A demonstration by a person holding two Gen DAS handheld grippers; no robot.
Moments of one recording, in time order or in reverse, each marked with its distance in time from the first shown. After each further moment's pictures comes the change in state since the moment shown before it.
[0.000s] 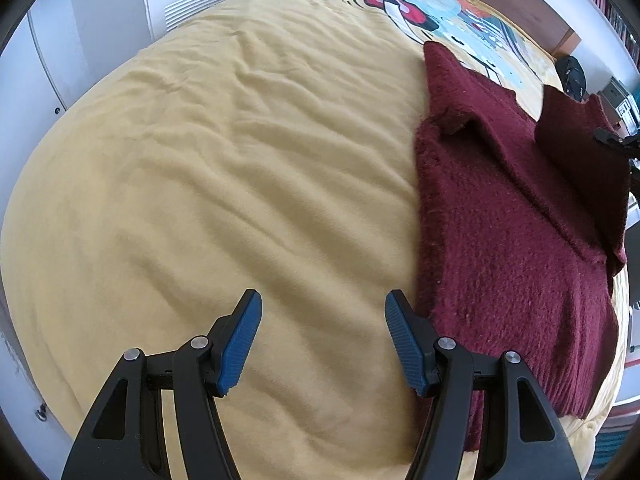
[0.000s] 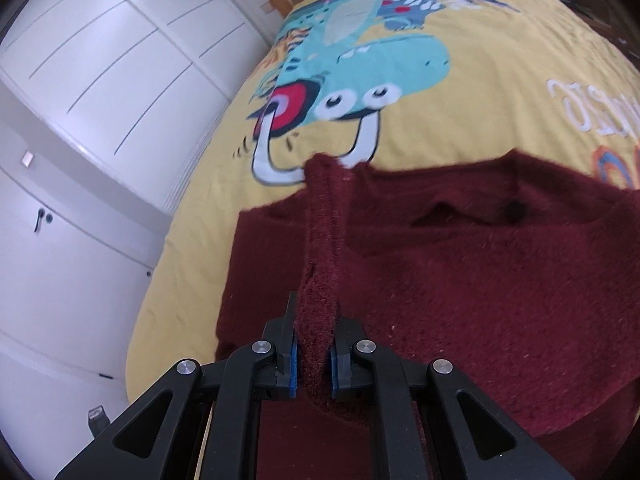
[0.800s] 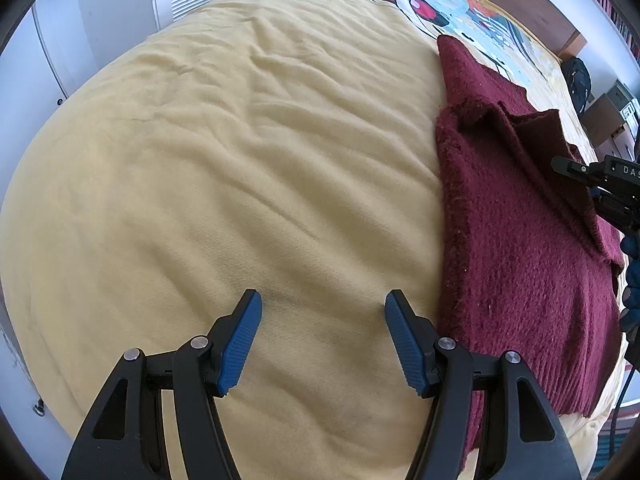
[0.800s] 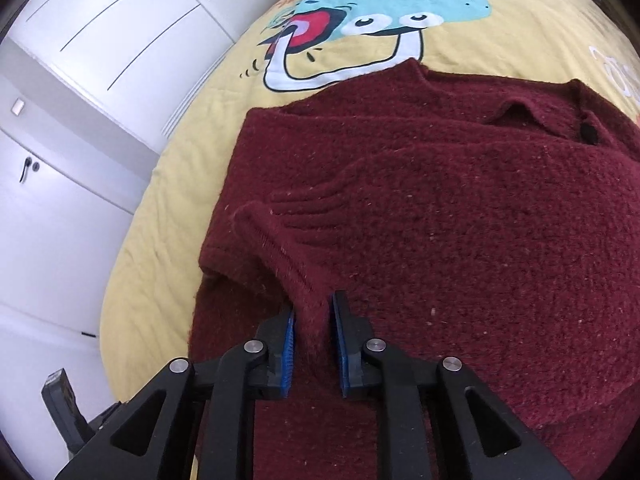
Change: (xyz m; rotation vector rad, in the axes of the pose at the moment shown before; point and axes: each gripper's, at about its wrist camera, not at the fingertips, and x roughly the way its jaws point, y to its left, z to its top) left arm 0.003 0.014 -0.008 -0.015 0.012 0.002; right arm 0.080 0.029 -0.055 -0.073 0.140 -0.032
